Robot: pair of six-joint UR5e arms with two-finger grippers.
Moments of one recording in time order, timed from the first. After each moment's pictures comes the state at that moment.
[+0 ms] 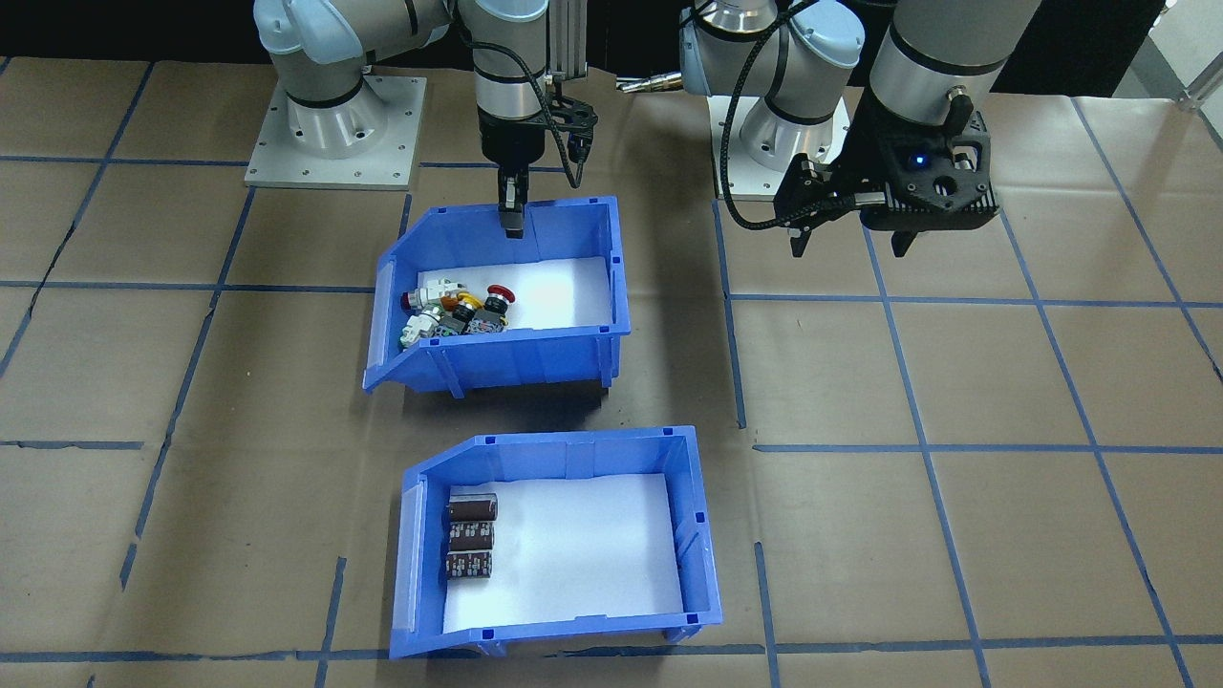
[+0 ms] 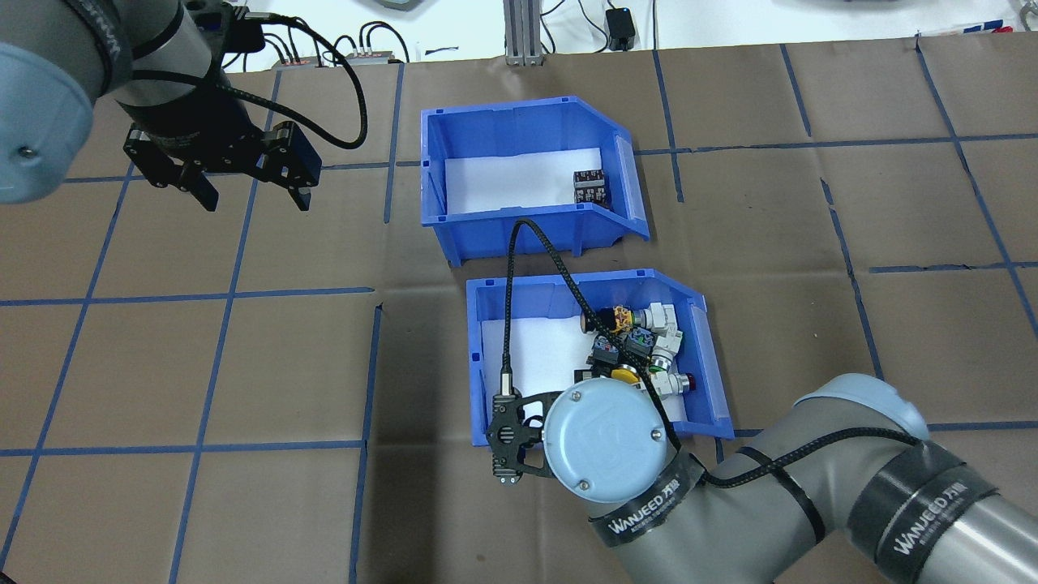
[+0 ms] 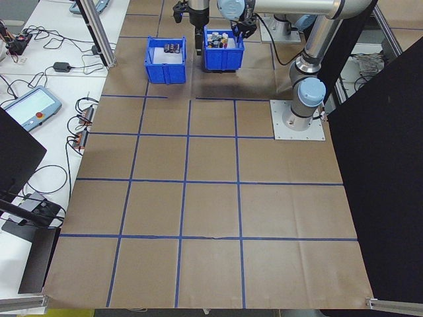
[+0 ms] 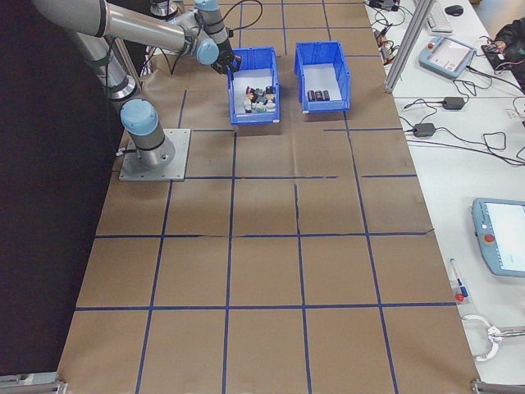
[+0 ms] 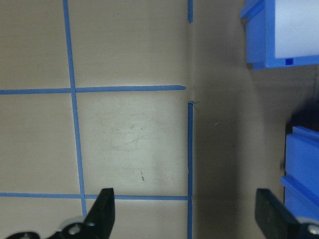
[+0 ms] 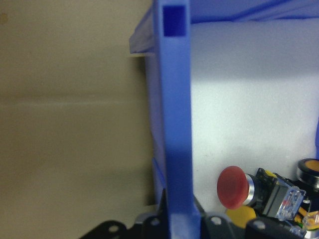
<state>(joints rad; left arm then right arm) -1.56 -1.56 -1.57 -1.57 1.63 0.02 2.15 -1.66 2.27 -2.33 -1.71 -0.98</state>
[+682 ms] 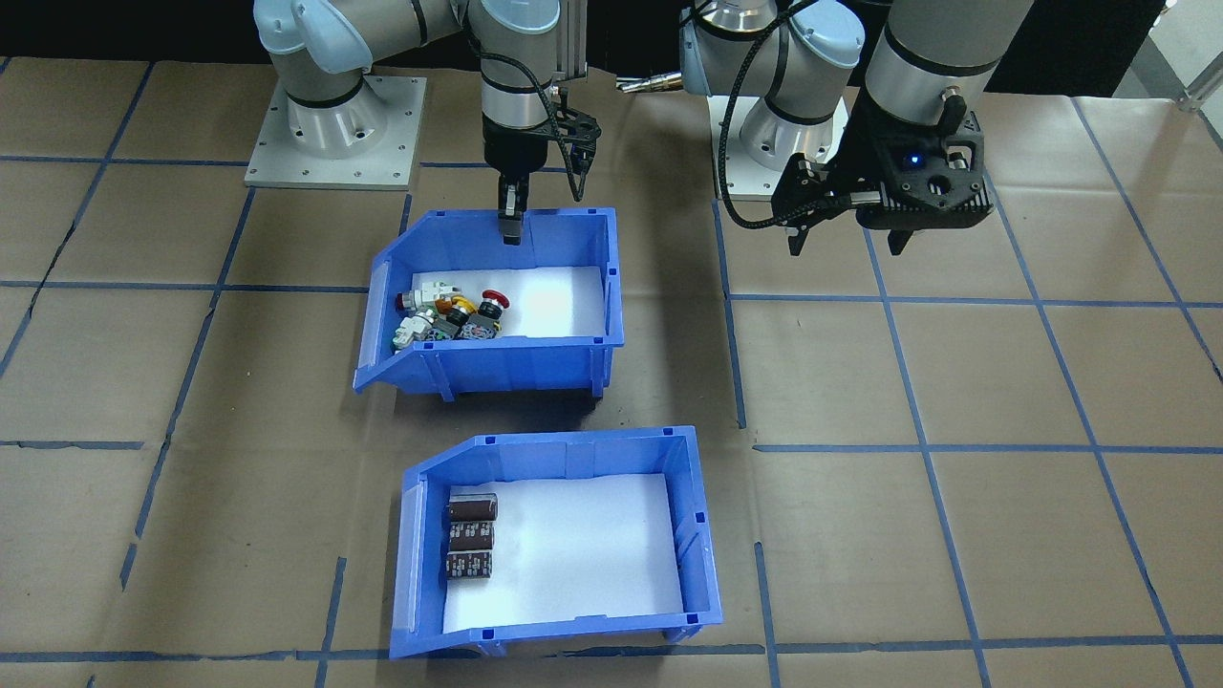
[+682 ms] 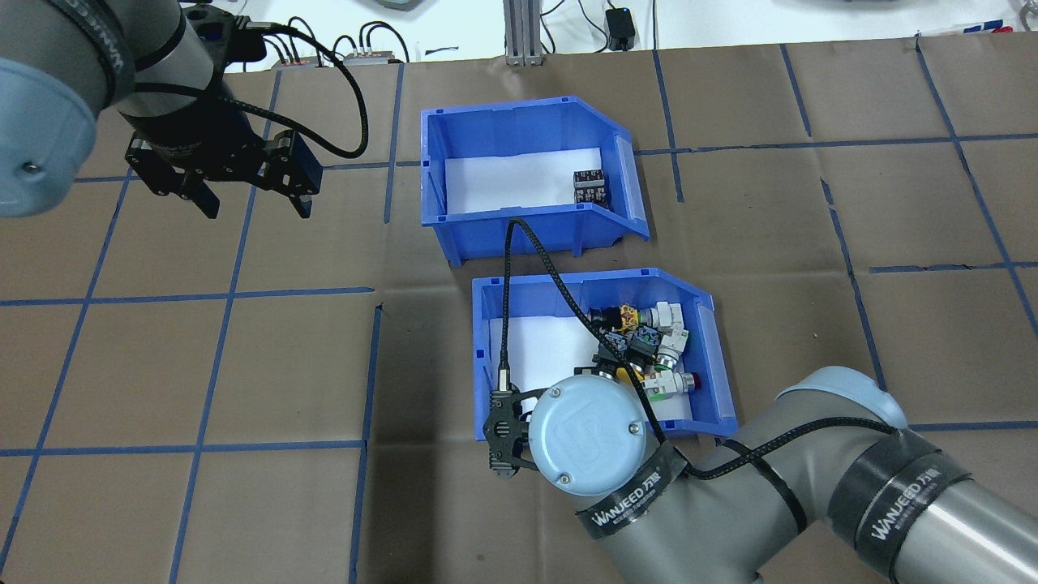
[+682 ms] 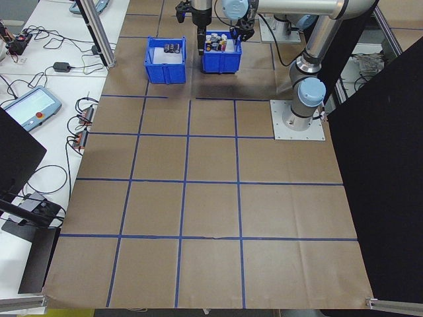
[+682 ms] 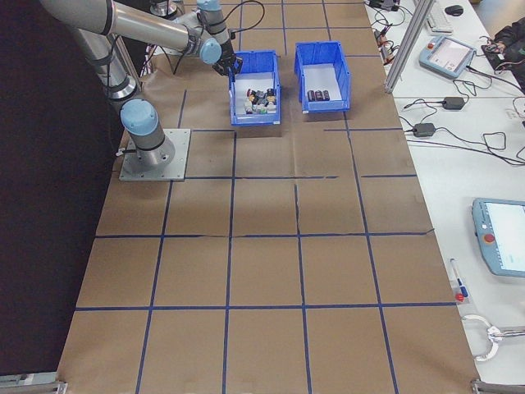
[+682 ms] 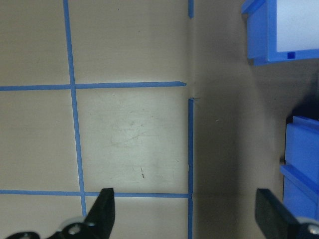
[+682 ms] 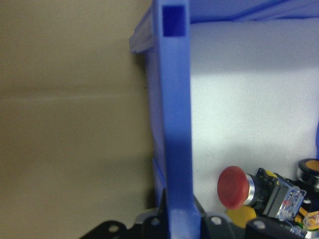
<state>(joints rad) -1.56 -1.55 -1.59 -1.56 1.63 0.02 2.16 -1.64 2.26 -2.32 -1.74 -0.94</state>
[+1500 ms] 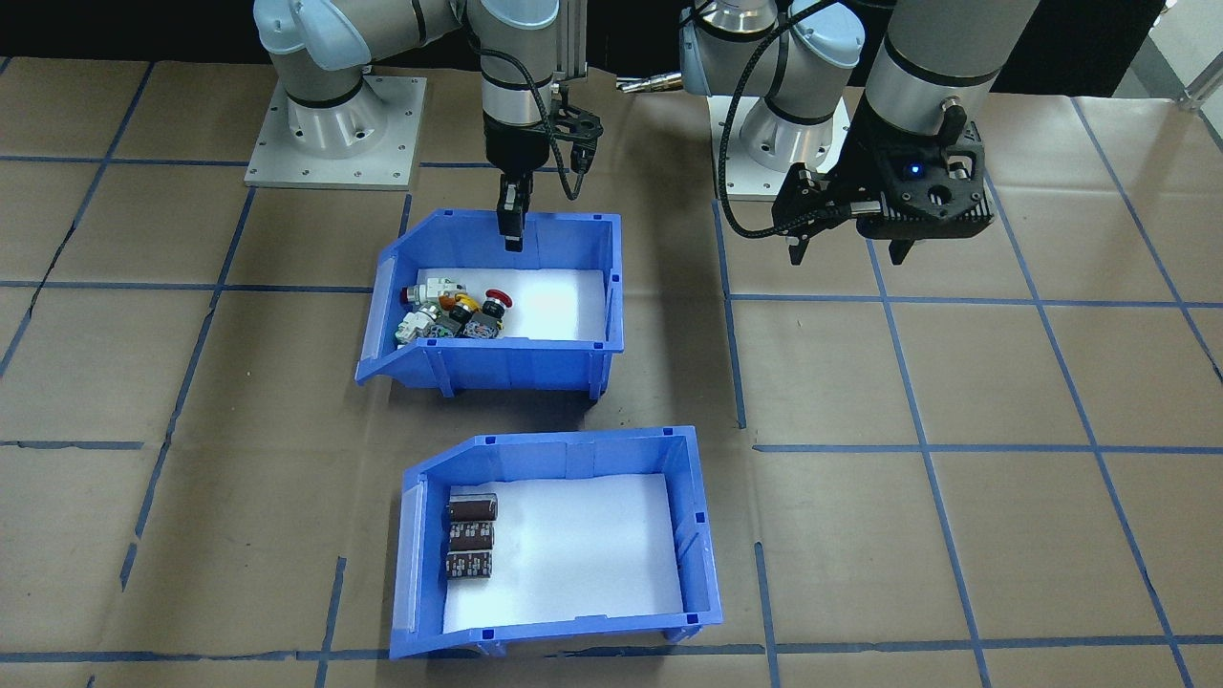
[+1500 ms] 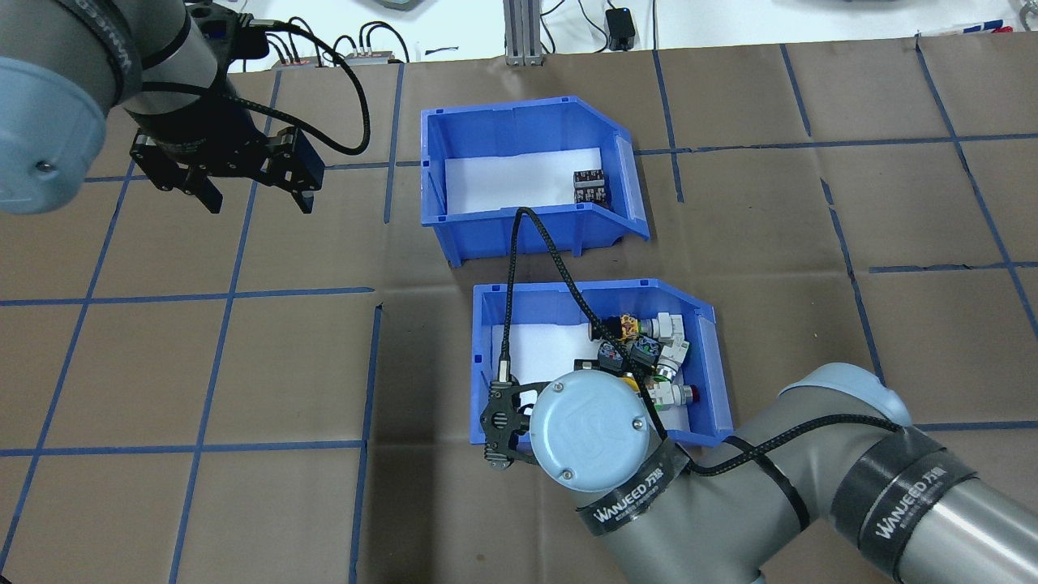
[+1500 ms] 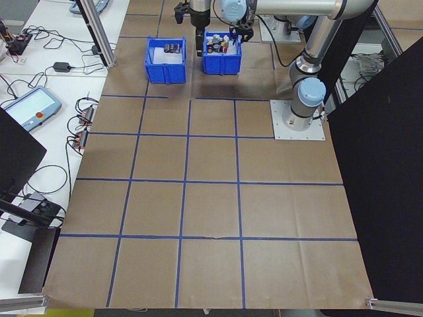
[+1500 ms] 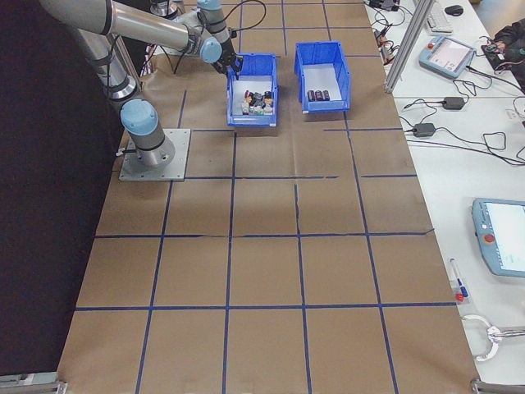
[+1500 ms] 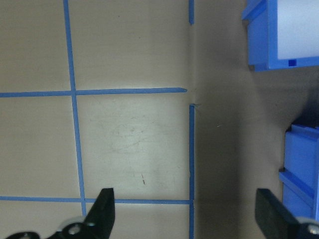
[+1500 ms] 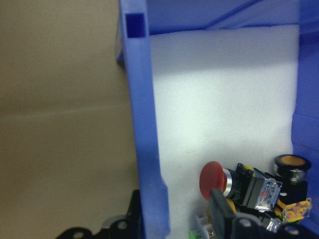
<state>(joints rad) -1.56 -1.56 -1.59 -1.54 1.63 0.02 2.15 -1.65 2.24 -2.32 -1.73 -0.90</state>
